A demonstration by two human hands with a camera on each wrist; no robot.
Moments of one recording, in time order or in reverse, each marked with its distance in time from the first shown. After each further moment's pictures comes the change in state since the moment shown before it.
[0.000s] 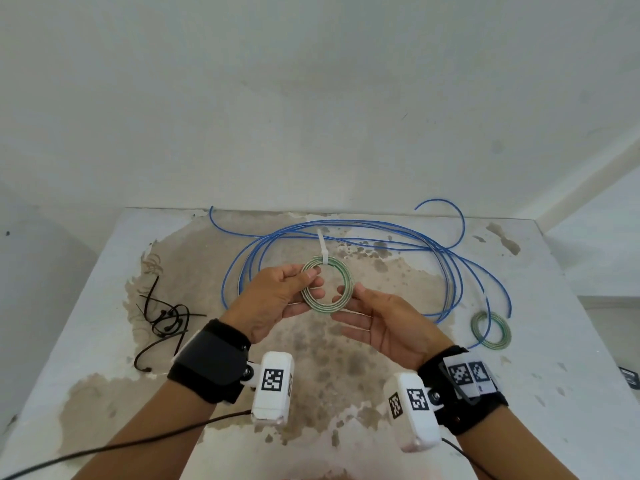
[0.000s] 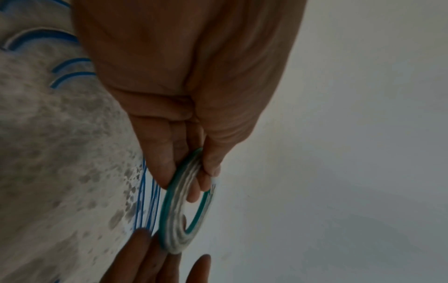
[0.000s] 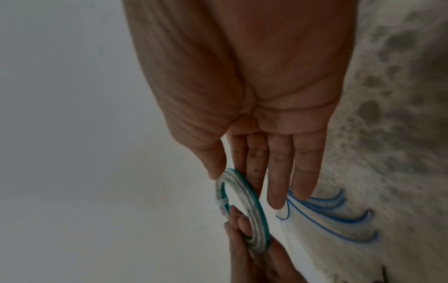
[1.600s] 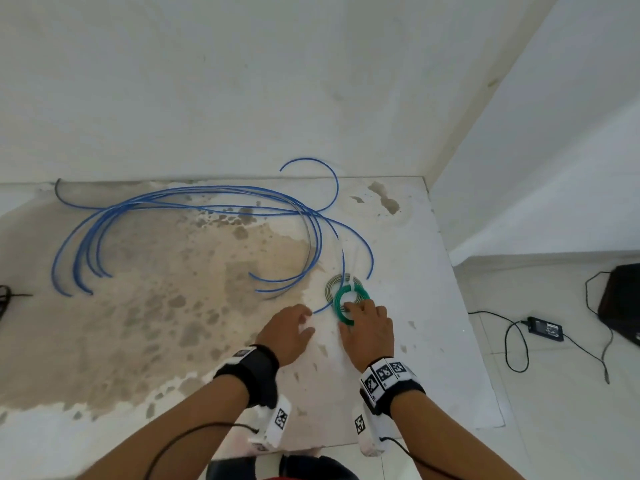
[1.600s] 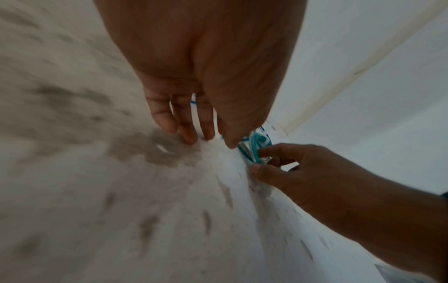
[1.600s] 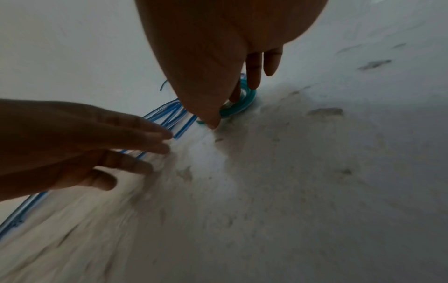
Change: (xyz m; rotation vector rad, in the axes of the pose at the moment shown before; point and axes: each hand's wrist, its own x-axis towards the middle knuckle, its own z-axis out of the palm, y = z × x) left_hand 0.100 -0.239 0.286 1.137 -0.014 0.048; right_hand -0.045 0.052 -0.364 -1.617 0.667 -0.287
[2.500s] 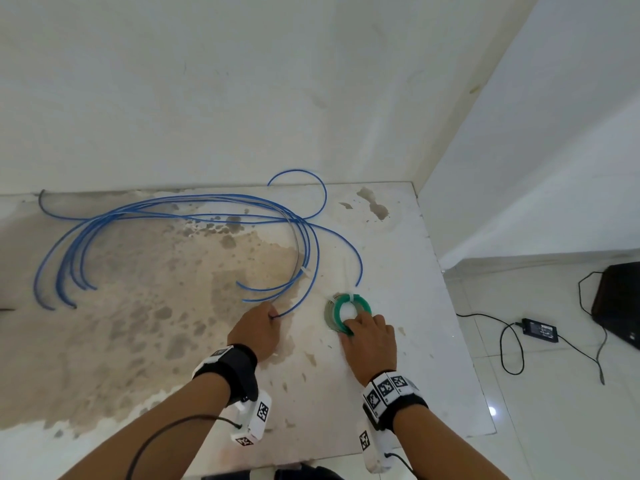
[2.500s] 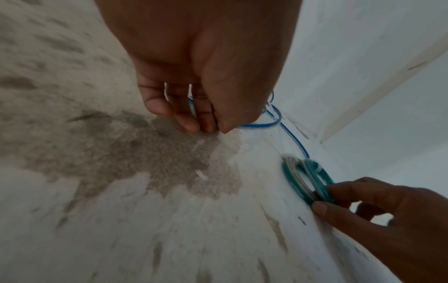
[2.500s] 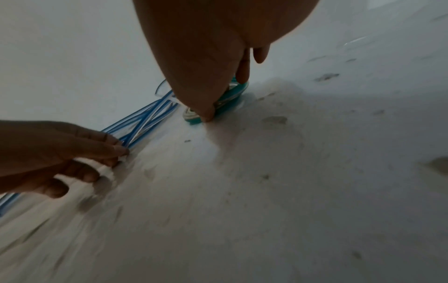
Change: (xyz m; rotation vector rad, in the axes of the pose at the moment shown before) left_hand 0.026 -0.023 -0.013 0.114 0.121 -0.148; right_hand -0.005 0.027 -0.001 -0.105 0.078 -0.045
